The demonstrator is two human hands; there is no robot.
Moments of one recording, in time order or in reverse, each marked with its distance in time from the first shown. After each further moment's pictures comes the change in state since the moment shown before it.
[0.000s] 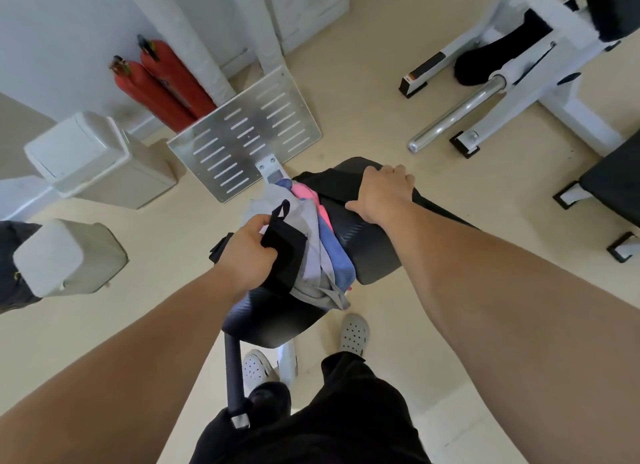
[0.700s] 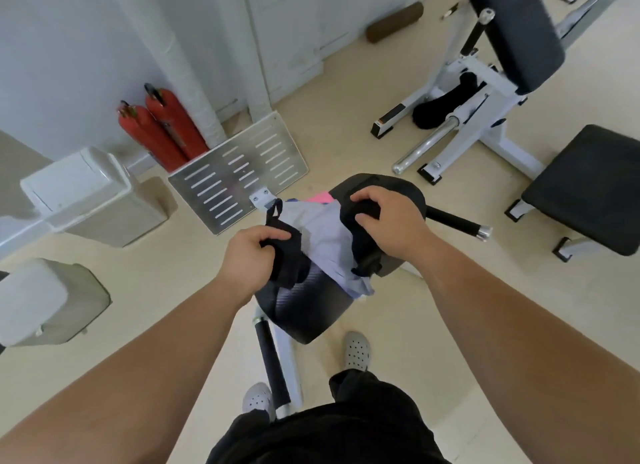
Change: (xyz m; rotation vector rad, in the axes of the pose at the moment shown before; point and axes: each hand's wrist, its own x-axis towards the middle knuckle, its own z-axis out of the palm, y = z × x) left_hand -0.063 -0.067 -0.072 -0.271 0.110 0.290; right_hand -0.179 -0.061 -0.030 0.642 0.265 -0.208
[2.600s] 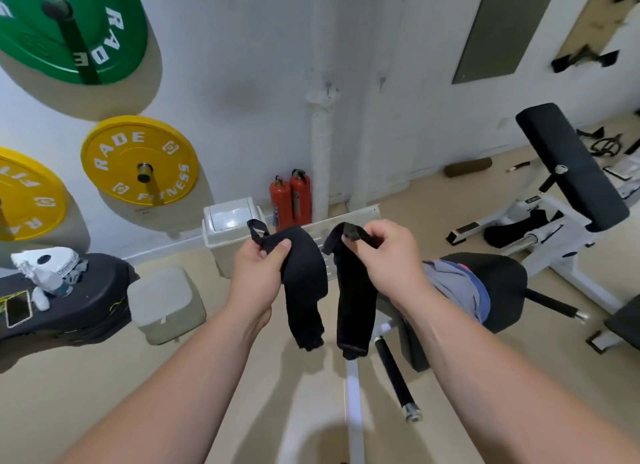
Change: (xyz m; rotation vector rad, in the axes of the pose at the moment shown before) left_hand -0.228 -0.091 -0.294 -0.700 0.389 0.155; right_hand -0.202 -0.342 0.158 0.329 0.226 -0.304
